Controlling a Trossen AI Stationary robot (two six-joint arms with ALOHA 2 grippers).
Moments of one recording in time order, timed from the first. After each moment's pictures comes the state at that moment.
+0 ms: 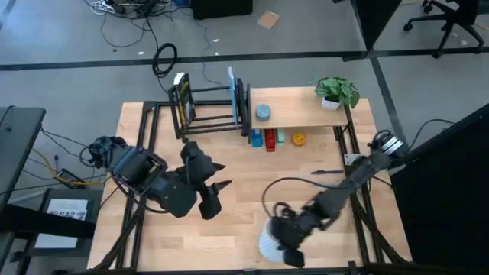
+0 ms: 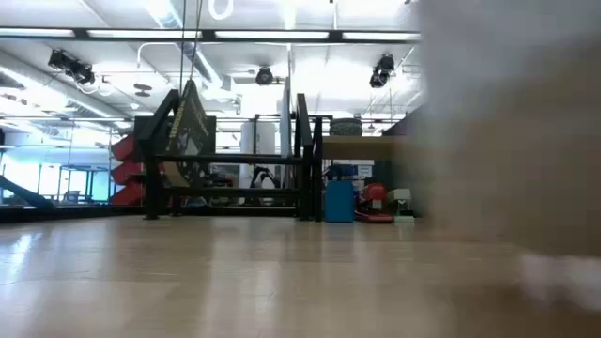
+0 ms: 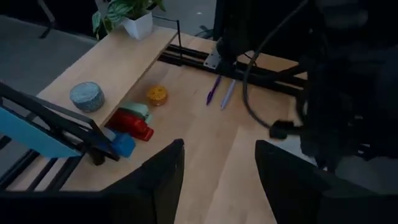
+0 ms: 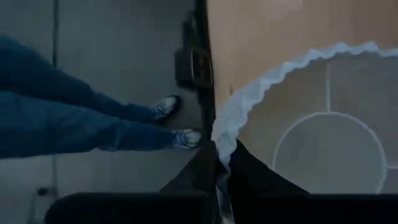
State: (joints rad) left arm -0.59 1.76 2.35 -1.36 -0.77 -0.69; right arm 0.62 1.79 1.46 -0.56 -0.09 0.70
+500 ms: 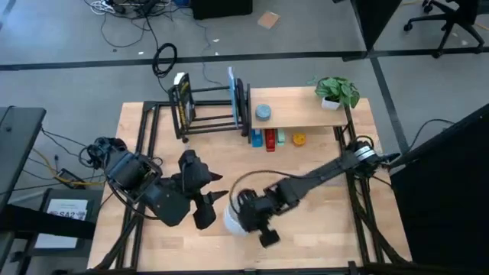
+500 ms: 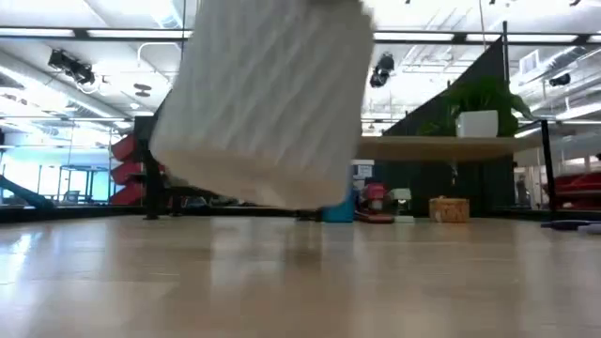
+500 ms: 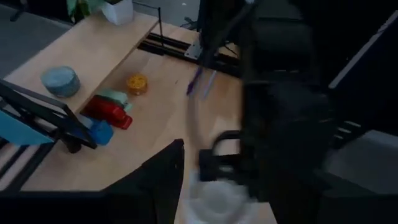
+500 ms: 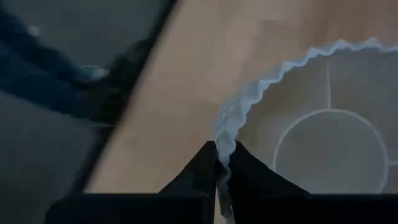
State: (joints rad) left arm -0.65 1.76 2.35 -1.37 -0.72 -0.77; right arm 0.38 2.02 1.81 -0.82 -0.07 0.04
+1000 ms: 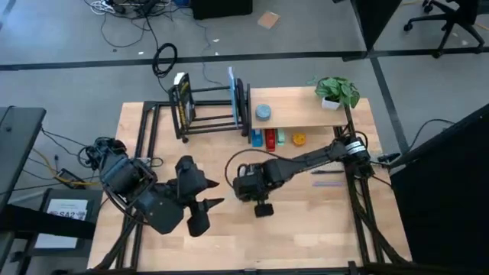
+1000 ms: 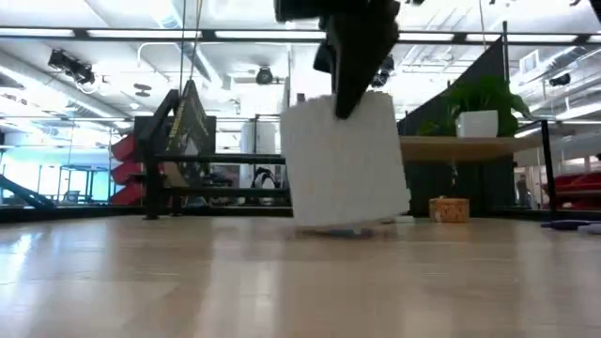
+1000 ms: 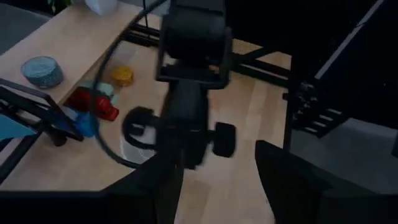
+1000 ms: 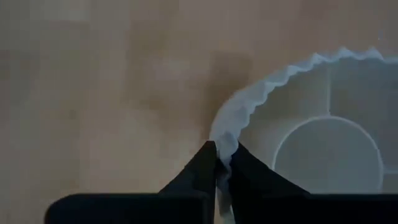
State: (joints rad) left arm -0.68 1.76 2.36 -1.39 -0.71 -0.80; right arm 0.25 2.05 1.84 -1.12 0.04 0.13
